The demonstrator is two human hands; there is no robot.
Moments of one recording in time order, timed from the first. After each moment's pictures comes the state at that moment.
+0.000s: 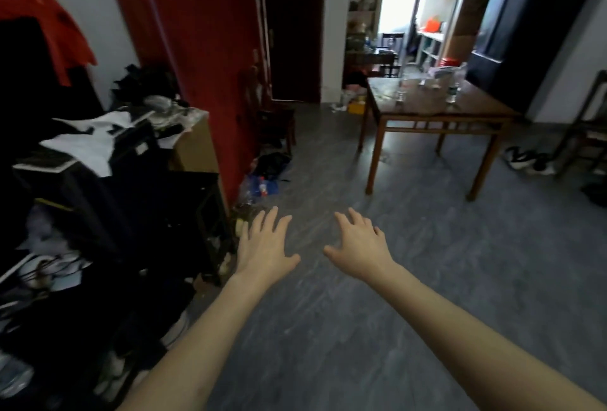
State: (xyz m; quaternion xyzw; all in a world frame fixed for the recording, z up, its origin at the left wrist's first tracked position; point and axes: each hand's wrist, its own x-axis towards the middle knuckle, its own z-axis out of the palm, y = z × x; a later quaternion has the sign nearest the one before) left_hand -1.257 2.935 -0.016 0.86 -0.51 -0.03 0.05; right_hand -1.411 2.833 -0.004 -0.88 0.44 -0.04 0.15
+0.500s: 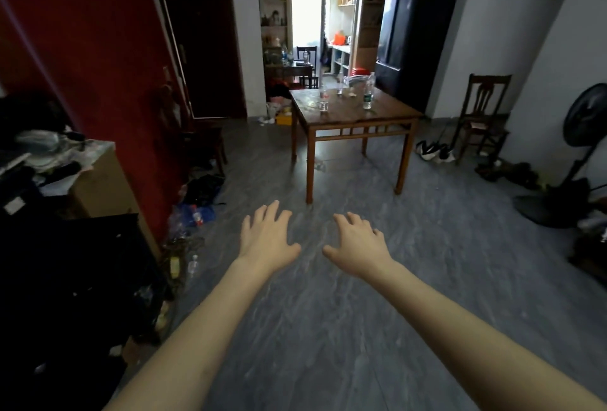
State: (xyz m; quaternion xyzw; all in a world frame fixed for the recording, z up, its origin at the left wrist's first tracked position) left_hand -1.276 2.800 0.012 0.78 -0.62 -0.02 0.07; right_hand -1.451 2.757 0.013 -0.81 0.56 -0.06 0.13
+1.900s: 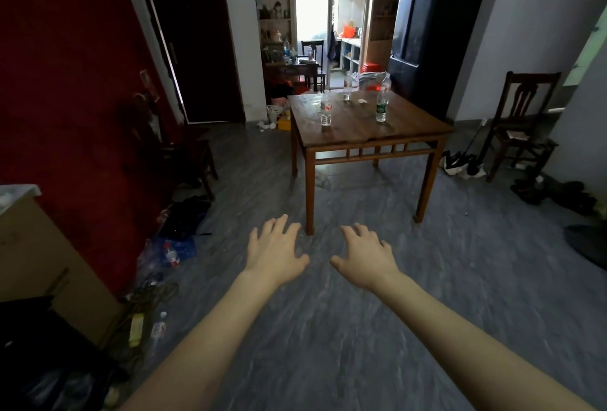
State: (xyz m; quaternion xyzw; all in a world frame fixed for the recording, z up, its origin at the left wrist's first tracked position) left_hand -1.232 2.348 -0.011 0.78 -0.62 -0.07 0.03; right_hand -1.401 2.295 -0.021 -0.81 0.56 -0.04 0.15
